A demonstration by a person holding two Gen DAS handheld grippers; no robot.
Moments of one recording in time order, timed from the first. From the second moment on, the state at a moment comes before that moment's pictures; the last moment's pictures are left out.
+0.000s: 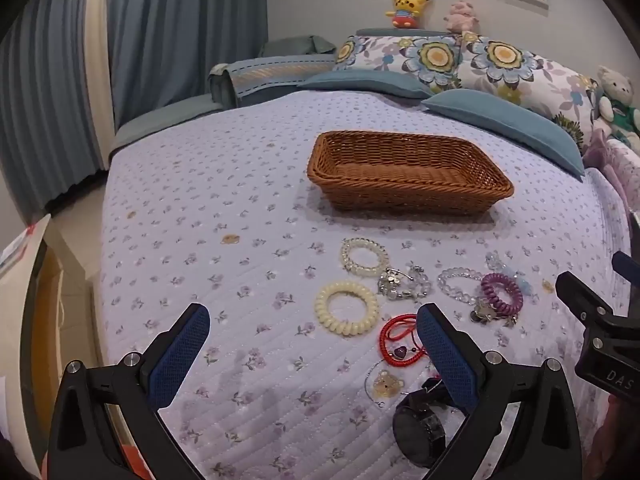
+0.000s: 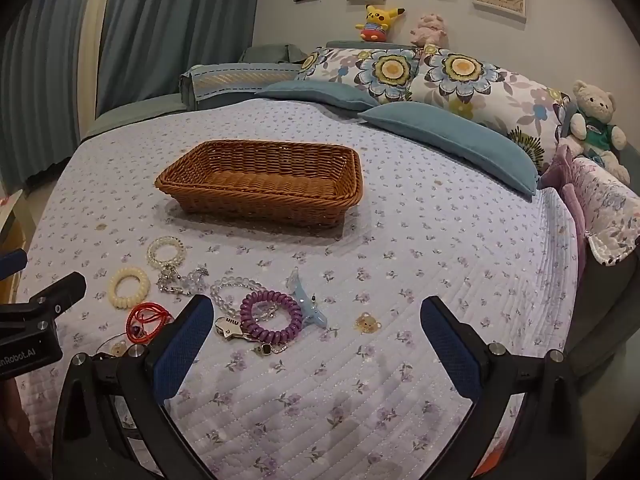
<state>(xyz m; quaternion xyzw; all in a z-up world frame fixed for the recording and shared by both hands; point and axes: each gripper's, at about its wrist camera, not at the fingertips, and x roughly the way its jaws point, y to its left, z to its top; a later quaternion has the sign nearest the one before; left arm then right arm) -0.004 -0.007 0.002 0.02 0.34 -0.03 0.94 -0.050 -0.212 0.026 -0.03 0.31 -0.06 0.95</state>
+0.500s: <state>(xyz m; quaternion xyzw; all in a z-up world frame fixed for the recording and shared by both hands) -0.004 -0.007 0.000 0.02 0.34 -0.04 0.94 -0.046 -0.212 0.023 -0.02 0.31 -0.05 0.95</state>
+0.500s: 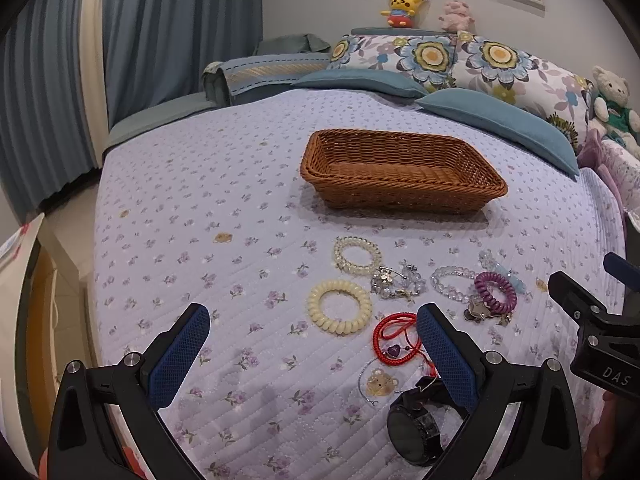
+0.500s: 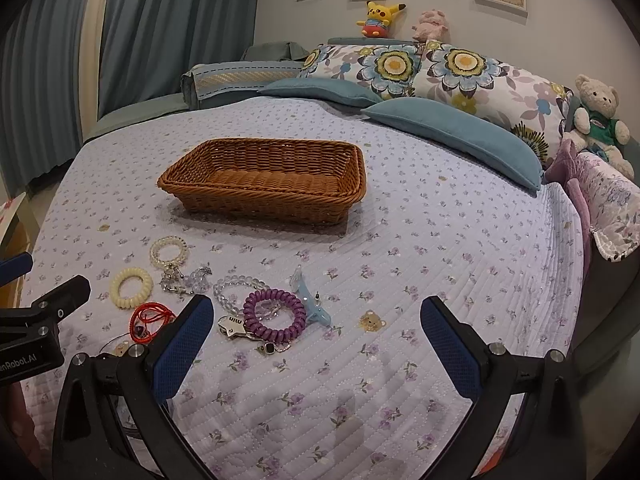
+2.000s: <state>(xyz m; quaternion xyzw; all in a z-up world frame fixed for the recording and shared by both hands) 0.003 0.003 -0.002 -0.01 0.36 -0.04 0.93 -0.042 -0.215 0.017 -0.01 0.33 -0.05 0.94</state>
